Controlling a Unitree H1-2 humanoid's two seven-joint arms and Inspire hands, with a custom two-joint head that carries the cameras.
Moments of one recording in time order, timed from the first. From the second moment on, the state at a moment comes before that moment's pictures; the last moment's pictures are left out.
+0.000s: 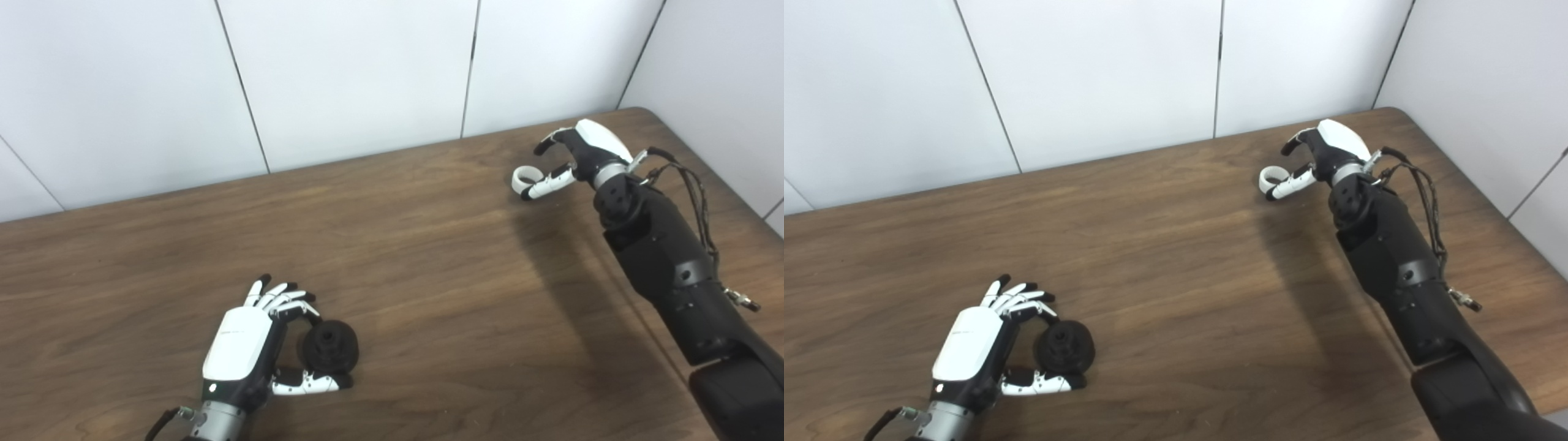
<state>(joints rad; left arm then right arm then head) -0.03 0.25 -0.36 -0.07 0.87 -0.09 0.07 -0.52 -0.52 0.06 0.27 -0.69 0.47 0.22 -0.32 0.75</state>
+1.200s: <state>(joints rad) -0.02 0.25 -0.35 -0.08 0.87 -0.09 0.06 -0.52 -0.48 0.05 0.33 -0.69 0.47 0.19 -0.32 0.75</state>
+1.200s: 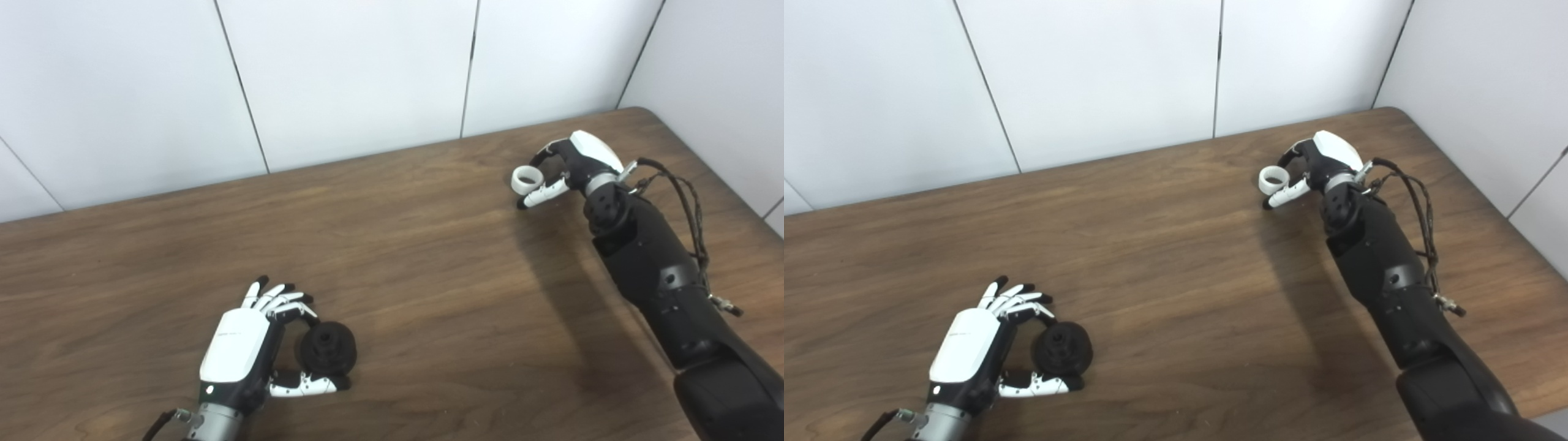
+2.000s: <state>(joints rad) -0.02 0.25 -0.35 -0.08 0.87 -0.09 0.06 -0.53 -0.47 0.05 0.33 -0.67 0.47 0.17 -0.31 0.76</state>
